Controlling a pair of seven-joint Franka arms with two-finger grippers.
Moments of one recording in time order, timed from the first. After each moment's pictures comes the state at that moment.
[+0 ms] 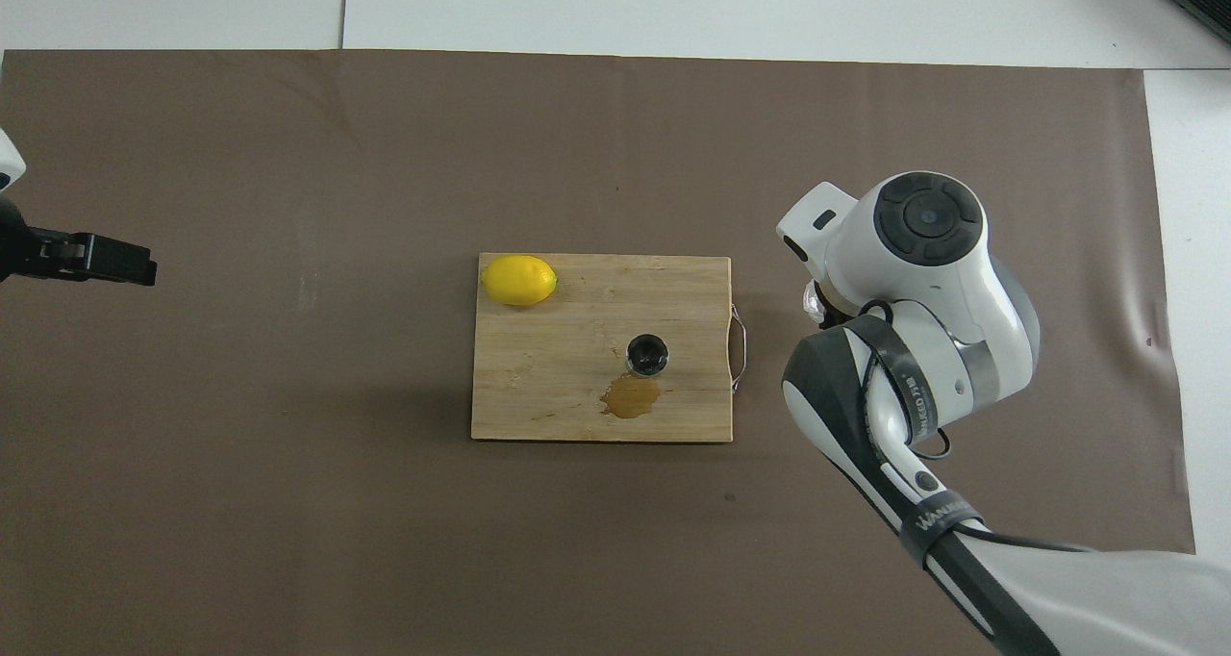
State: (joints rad) left arm -0.07 -0.03 0.06 -1.71 0.00 1.73 0.11; right arm 0.09 0.21 0.16 -1.97 -0.12 2.16 -1.23
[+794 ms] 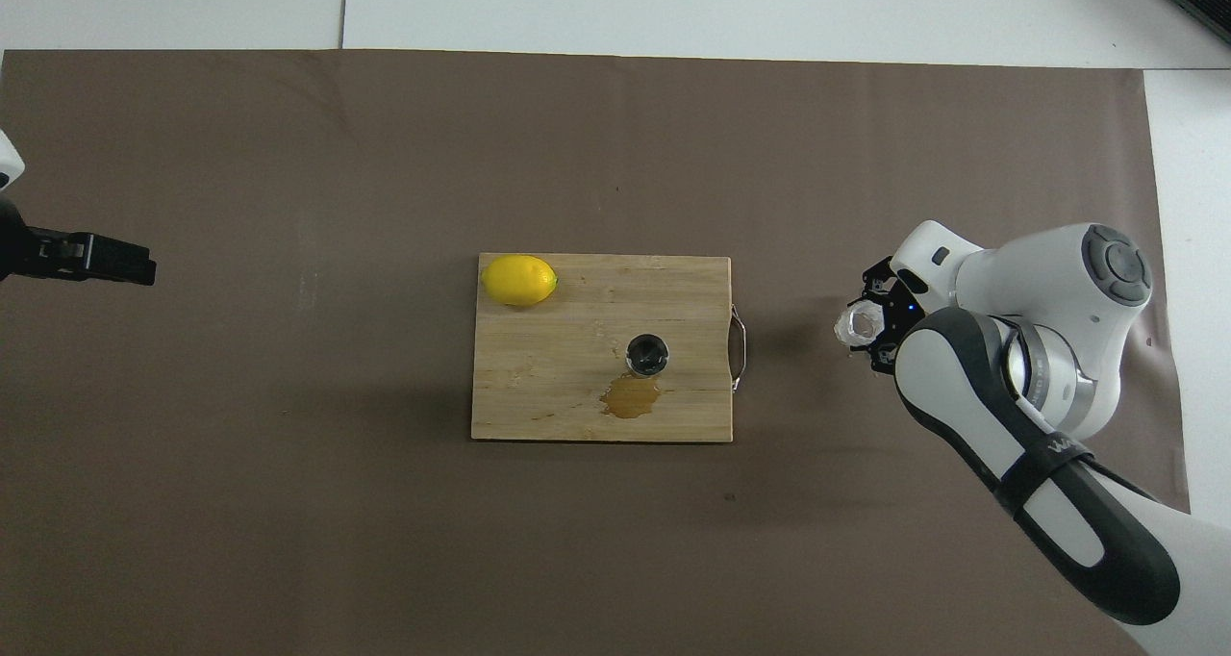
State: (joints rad) left arm -0.07 -0.03 0.06 -1.71 0.00 1.73 0.11; right arm -0.09 0.20 0.16 -2.17 0.31 2.35 -1.74
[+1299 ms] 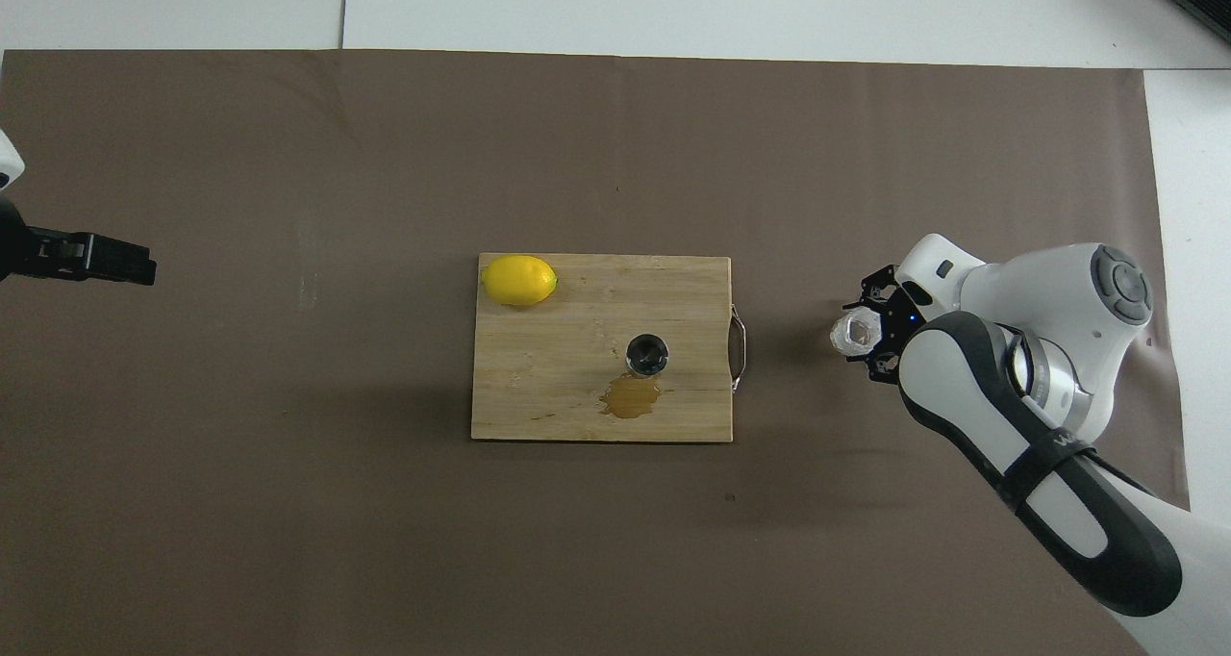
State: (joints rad) left arm -0.07 -0.03 0.06 -1.71 0.00 1.73 0.11; right arm -0.10 0.20 0.16 -2.20 0.37 2.38 -1.80
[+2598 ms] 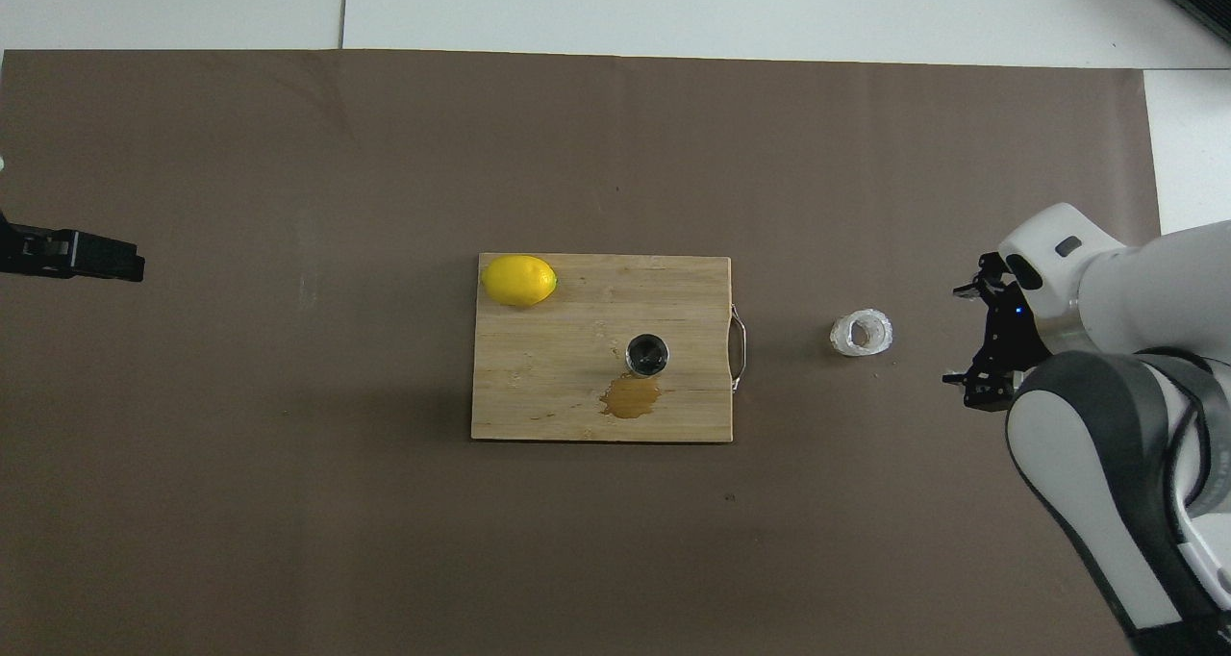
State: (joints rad) left arm -0.07 -0.05 0.06 -1.69 0.00 1.73 0.10; right arm -0.13 -0.09 0.16 -1.94 0.02 1.90 -0.94
